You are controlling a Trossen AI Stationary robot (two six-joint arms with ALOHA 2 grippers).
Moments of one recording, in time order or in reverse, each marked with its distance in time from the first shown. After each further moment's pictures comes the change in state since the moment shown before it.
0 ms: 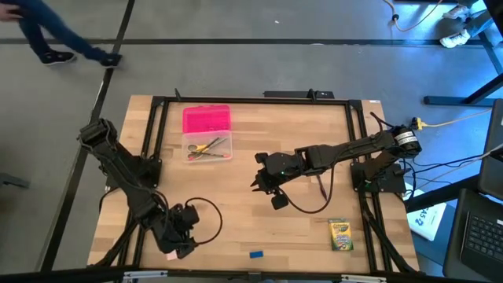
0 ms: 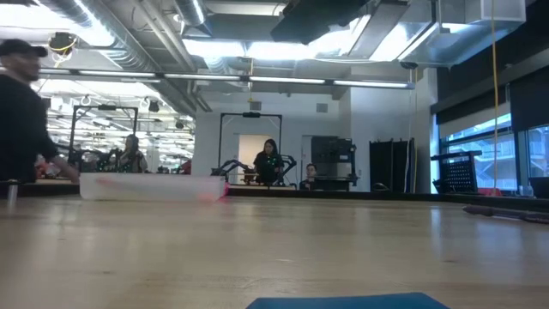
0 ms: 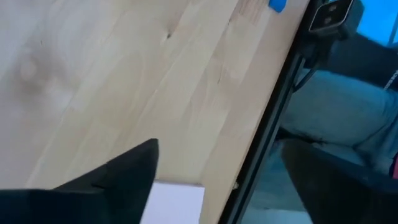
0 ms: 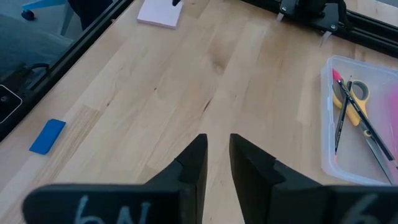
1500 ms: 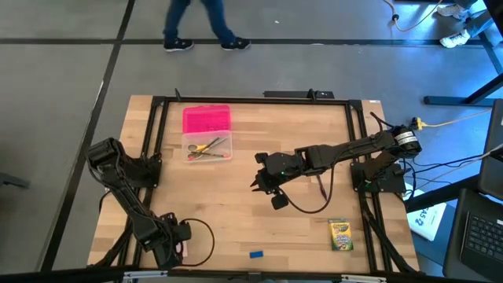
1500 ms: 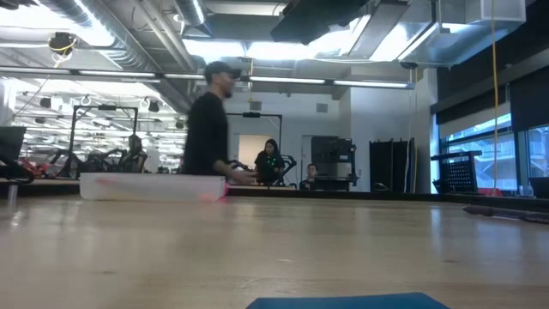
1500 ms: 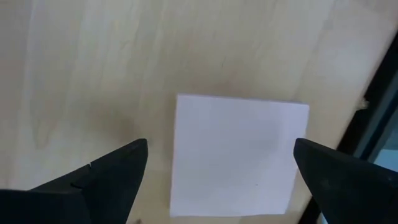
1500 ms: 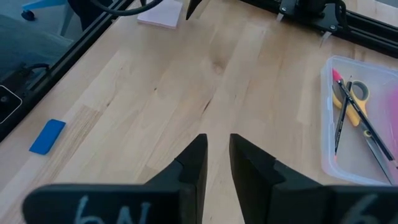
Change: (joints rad) left arm -0.134 0.256 0.000 -0.072 0.153 0.023; right arm 0.000 0.000 0.000 0.001 0.000 0.000
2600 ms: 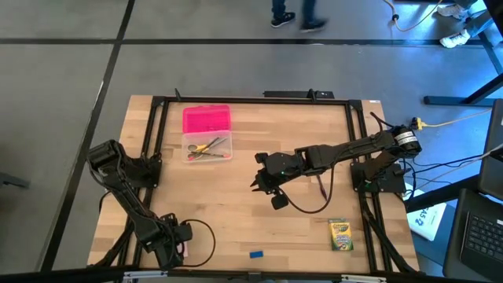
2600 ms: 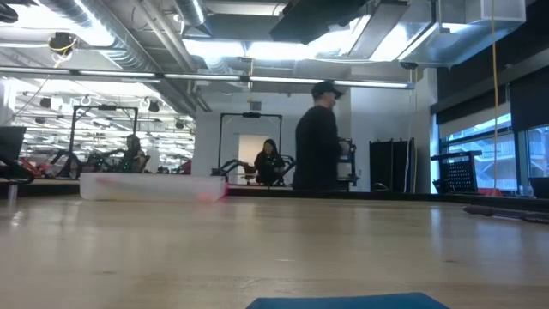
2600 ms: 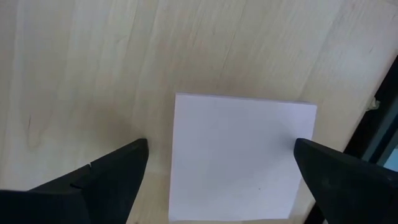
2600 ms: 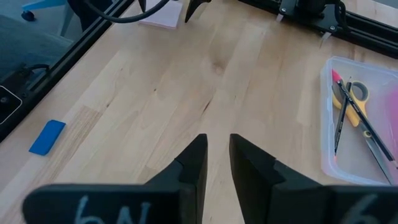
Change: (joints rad) left arm 0.002 0.034 0.001 0.024 0.033 -0.003; right arm 0.000 0.000 0.000 0.002 0.000 0.000
